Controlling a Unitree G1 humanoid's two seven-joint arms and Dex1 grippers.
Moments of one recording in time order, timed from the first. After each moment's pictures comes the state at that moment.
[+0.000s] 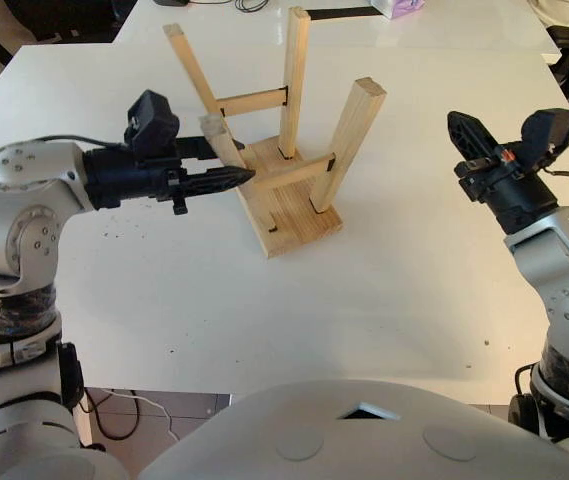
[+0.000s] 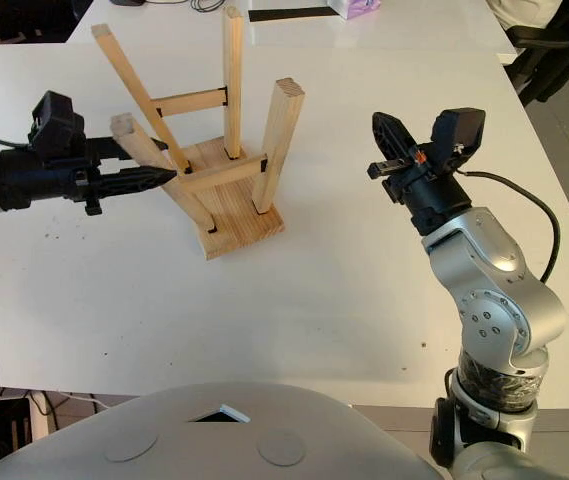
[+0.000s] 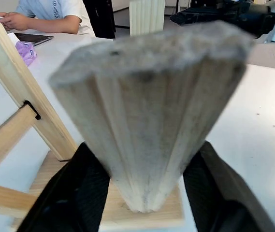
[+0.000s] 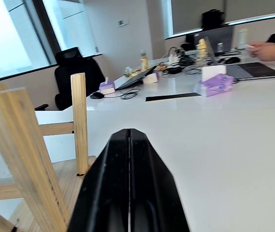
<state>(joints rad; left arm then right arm) -0.24 0.78 0.22 -0.39 -0.66 0.82 -1.11 -0.07 -0.43 -0.24 -0.66 0.82 0.76 0.10</state>
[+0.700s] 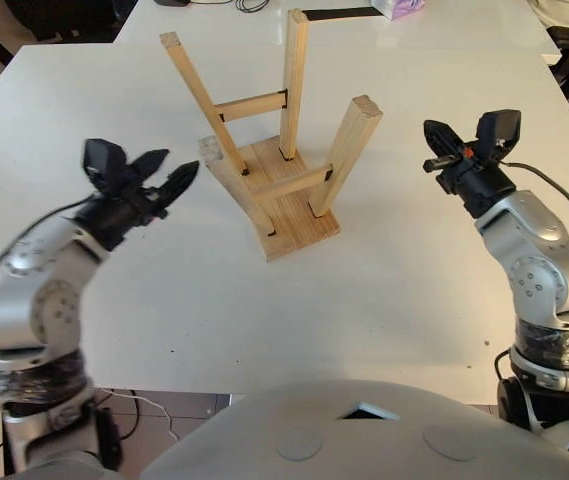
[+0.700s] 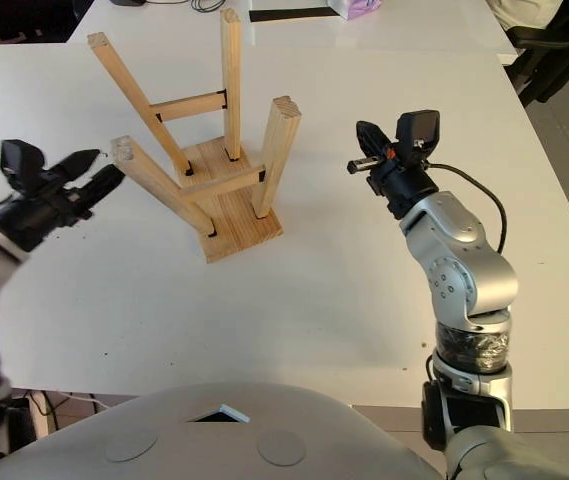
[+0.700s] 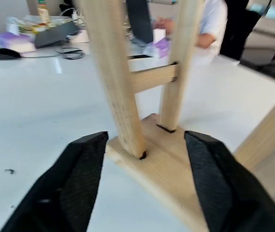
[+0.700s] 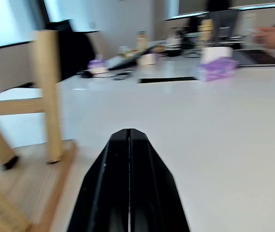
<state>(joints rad) 0.04 0.40 0.37 -0.60 -0.60 0.78 -0.40 -0.14 -0.36 -0.10 -0.42 0.50 0.63 0.09</state>
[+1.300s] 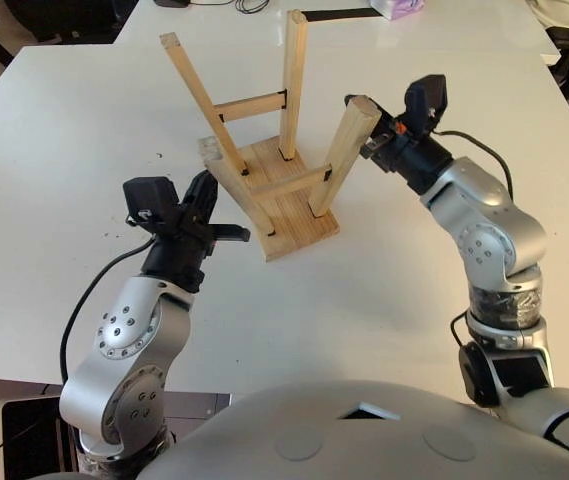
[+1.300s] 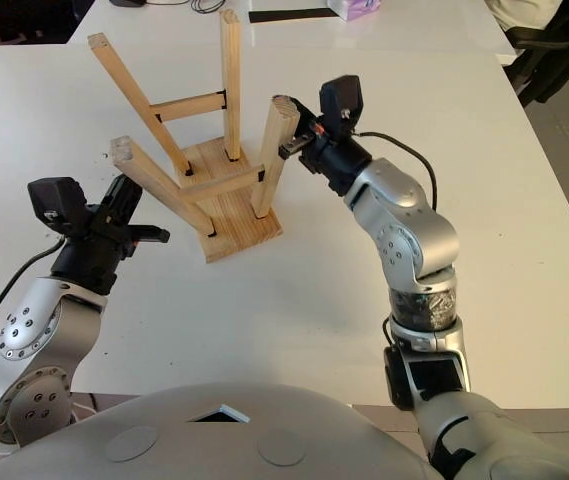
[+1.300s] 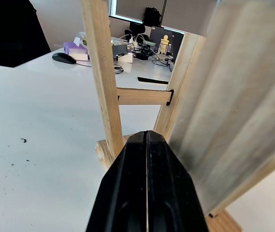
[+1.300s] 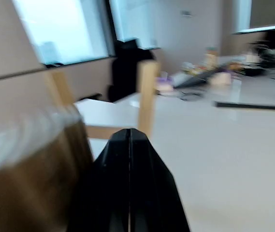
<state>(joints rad) 0.23 0.15 0.09 -1.02 -0.55 0.83 0.13 -0.42 -0.25 0.03 -0.23 0.55 0.61 0.45</state>
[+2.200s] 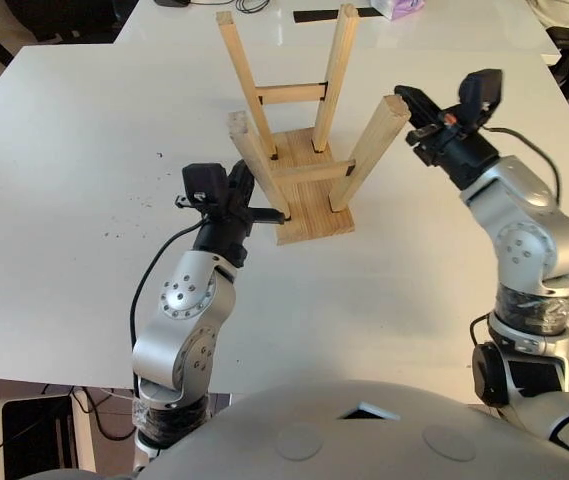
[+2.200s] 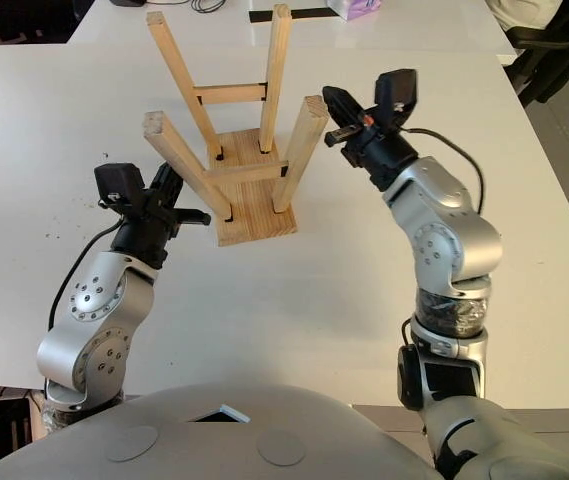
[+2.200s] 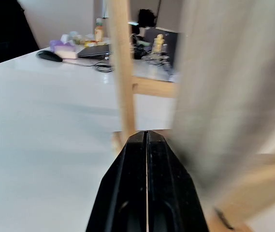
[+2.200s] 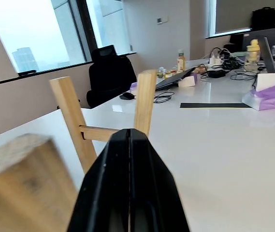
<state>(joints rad) 0.16 0.03 -0.07 -0.75 -0.28 0.62 0.15 -0.31 -0.31 -0.15 -0.43 0.61 0.76 0.32</state>
